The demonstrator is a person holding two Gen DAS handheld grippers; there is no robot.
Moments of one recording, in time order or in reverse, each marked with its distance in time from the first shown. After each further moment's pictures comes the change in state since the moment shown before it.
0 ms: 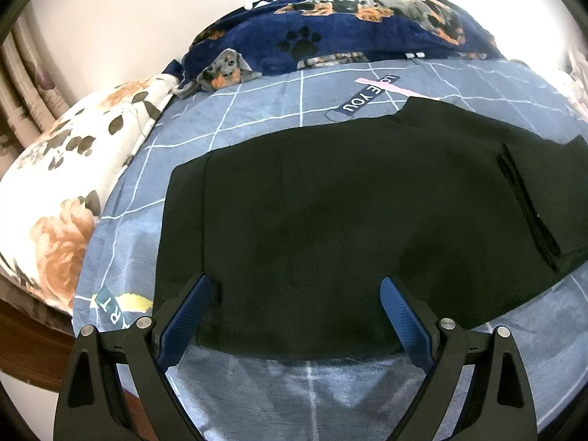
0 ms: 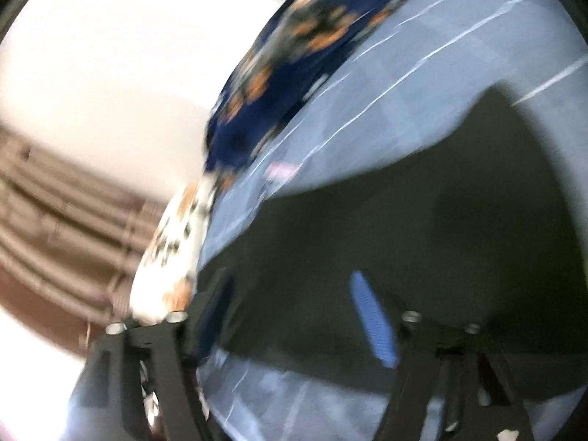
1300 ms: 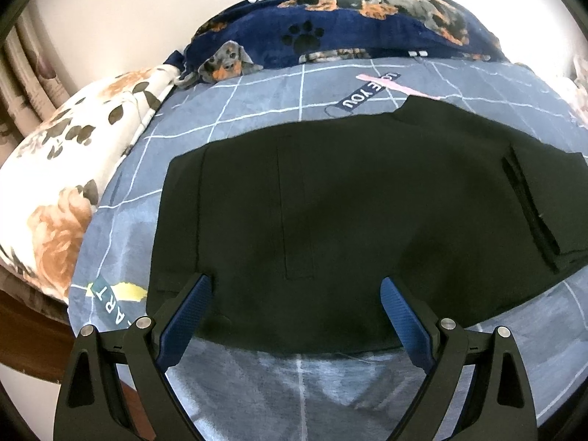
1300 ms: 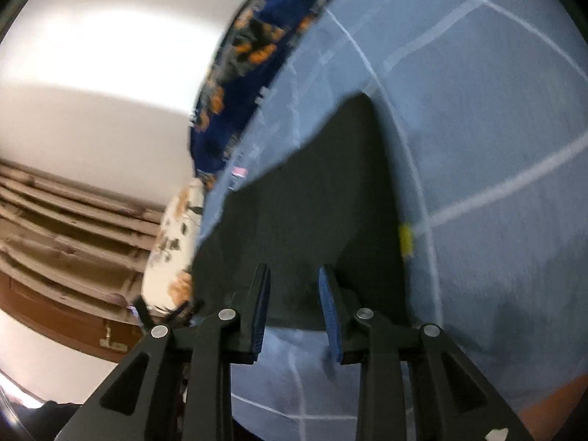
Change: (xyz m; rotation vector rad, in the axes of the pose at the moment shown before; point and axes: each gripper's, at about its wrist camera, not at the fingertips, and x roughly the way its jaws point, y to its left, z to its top) left arm -0.006 -0.001 0.010 -0.018 0.029 -0.010; right arm -0.074 -0.095 -0.013 0.091 0.101 0.043
